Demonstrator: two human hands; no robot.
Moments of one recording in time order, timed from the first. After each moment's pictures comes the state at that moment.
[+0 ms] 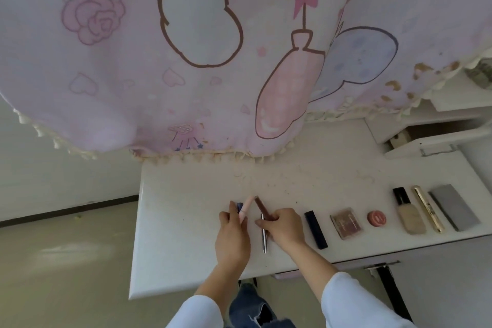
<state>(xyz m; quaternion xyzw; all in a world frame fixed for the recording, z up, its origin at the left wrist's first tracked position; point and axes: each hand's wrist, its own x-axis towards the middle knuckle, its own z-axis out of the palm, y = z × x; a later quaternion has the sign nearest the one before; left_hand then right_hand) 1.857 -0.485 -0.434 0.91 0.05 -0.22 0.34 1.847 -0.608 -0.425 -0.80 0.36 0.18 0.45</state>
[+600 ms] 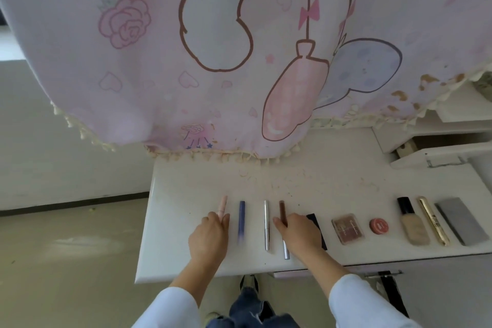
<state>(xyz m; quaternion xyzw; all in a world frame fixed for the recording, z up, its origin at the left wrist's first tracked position) 1.862 -0.437 -0.432 0.97 0.02 -0.19 0.13 1.831 -0.634 -0.416 -0.93 0.20 0.23 0.19</state>
